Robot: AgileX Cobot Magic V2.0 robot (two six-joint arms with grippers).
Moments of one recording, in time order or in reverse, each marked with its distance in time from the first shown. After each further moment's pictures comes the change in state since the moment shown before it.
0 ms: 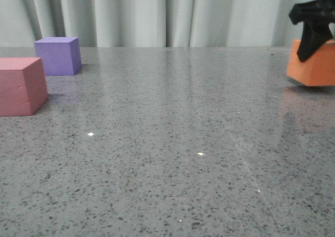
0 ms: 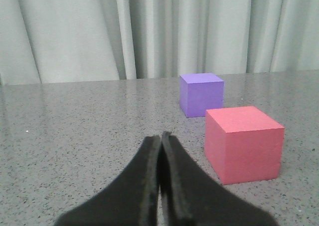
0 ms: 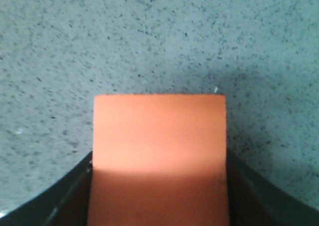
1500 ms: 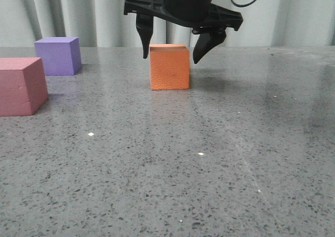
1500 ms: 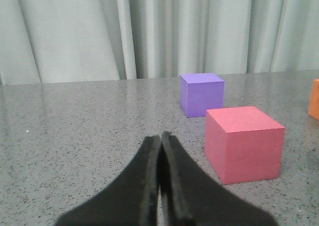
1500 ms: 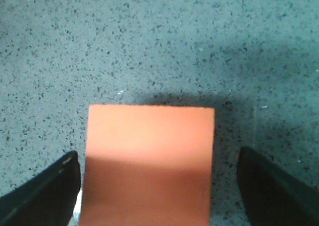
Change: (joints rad) left arm 0.000 0.000 0.000 0.000 0.000 0.000; right arm 0.502 0.358 -0.492 -0.179 0.179 0.582
